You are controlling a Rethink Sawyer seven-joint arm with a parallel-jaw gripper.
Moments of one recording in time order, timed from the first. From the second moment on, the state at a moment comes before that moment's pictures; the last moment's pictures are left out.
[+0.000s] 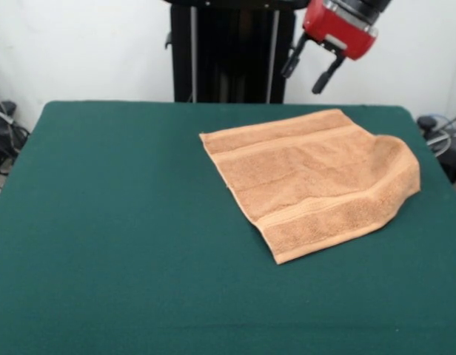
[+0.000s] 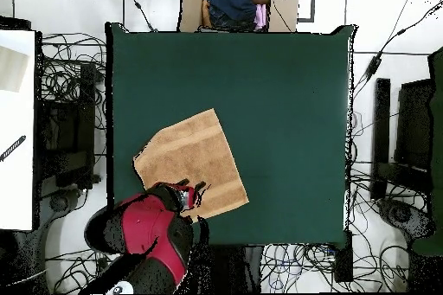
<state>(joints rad) 0.58 -0.55 -0.63 1.89 0.13 0.25 1.80</state>
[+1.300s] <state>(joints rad) 0.60 -0.38 -0.63 1.76 0.32 0.25 1.80</state>
